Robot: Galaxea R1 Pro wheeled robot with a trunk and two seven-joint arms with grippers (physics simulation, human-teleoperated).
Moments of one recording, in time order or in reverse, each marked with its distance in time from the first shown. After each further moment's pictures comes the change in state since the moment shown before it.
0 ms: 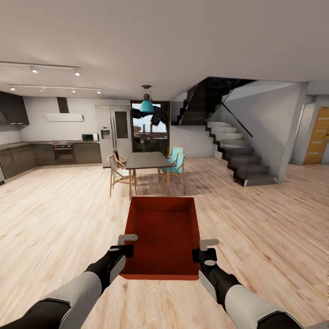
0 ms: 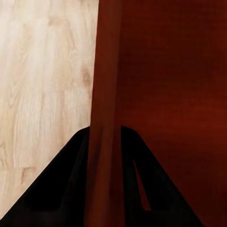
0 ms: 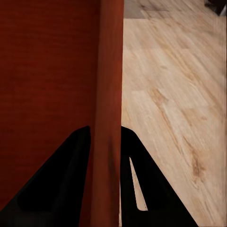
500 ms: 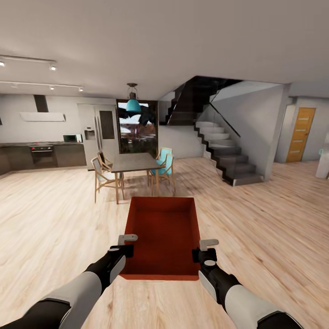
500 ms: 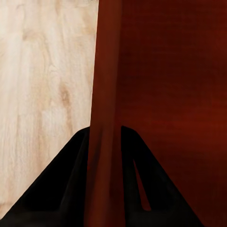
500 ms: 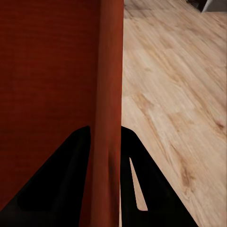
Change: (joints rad) left arm 0.000 0.000 -0.002 -0.001 0.000 0.003 0.000; right arm 0.001 0.001 -0.001 0.001 -0.001 0.000 0.000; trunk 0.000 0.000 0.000
